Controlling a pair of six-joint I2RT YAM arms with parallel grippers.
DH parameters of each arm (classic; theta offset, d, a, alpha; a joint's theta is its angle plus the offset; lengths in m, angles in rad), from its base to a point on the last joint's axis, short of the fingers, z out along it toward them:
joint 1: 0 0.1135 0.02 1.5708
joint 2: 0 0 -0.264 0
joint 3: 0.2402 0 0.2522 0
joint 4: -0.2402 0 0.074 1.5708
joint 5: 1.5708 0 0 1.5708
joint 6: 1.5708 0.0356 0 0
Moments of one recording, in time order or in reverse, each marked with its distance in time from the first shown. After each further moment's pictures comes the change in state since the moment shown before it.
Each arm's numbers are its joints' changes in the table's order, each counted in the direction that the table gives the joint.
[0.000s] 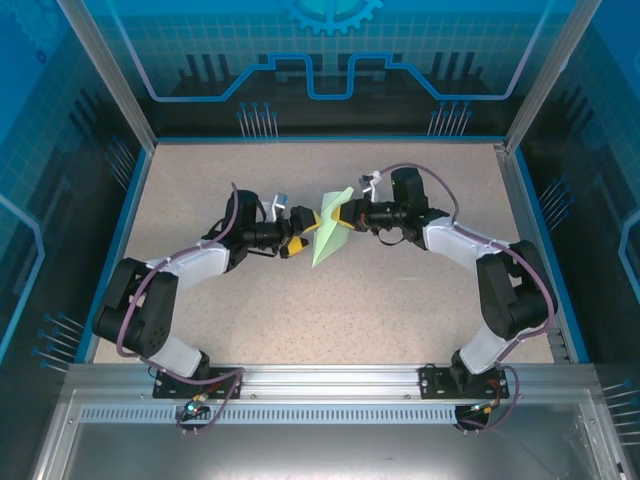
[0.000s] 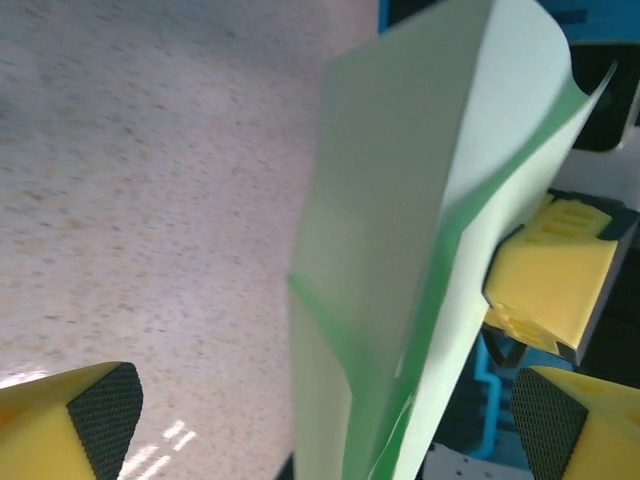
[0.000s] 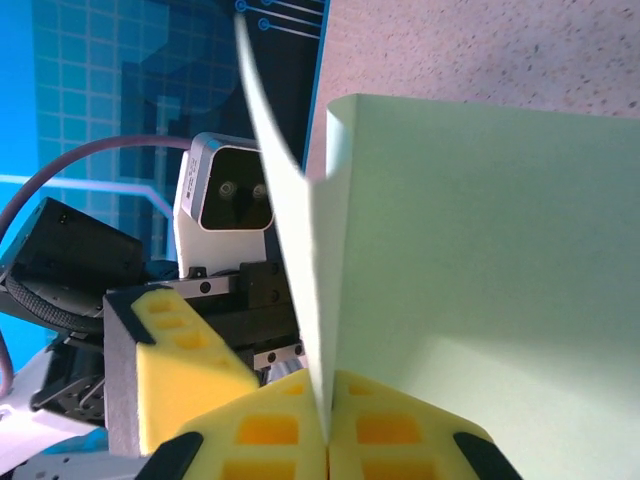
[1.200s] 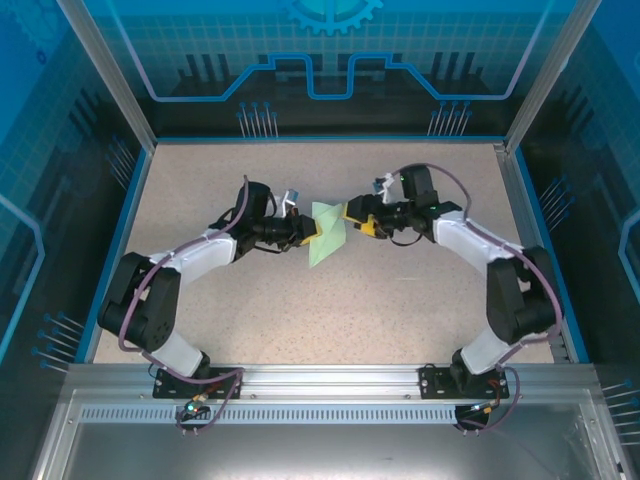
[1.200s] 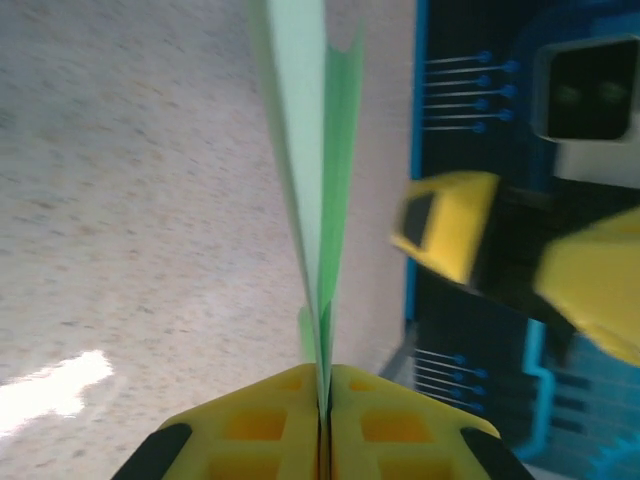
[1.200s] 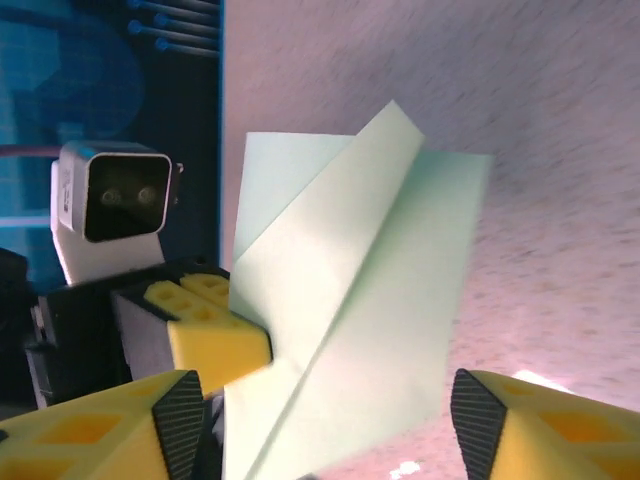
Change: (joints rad) left arm -0.042 -0.035 0.160 -0.301 -0.101 0.175; right arm -0.063 0.089 0.047 -0.380 0.167 -0.183
